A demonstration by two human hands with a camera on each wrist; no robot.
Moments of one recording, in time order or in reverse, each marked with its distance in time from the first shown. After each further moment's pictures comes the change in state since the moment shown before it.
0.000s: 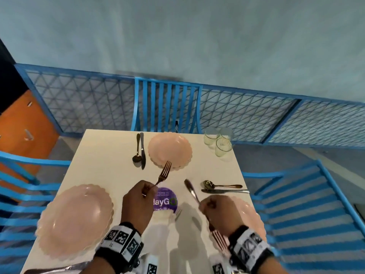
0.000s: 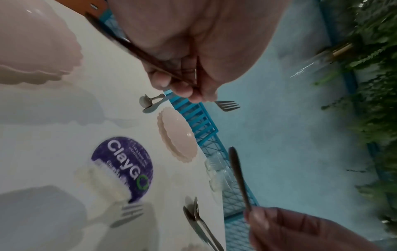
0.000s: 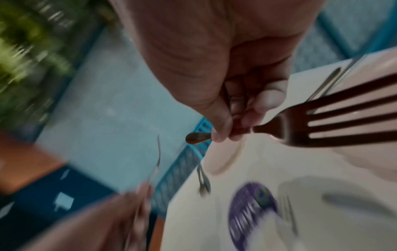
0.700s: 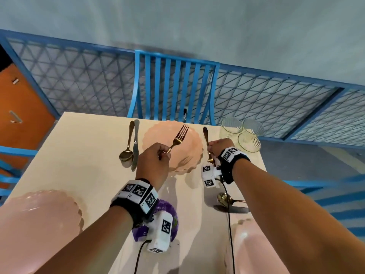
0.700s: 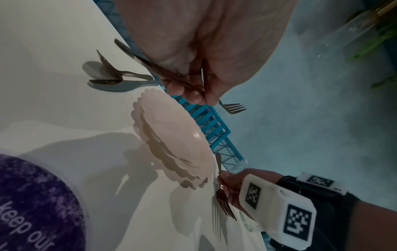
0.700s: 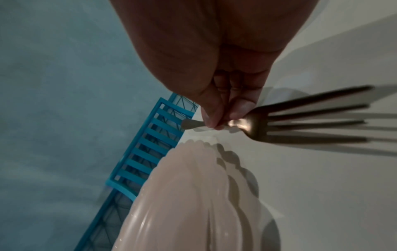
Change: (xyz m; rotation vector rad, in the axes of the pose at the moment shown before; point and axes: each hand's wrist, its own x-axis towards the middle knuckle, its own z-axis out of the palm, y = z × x) left_hand 0.178 -0.022 0.119 0.076 0.023 0.122; right_hand 0.357 0.013 0.027 -0.454 -0.010 -0.120
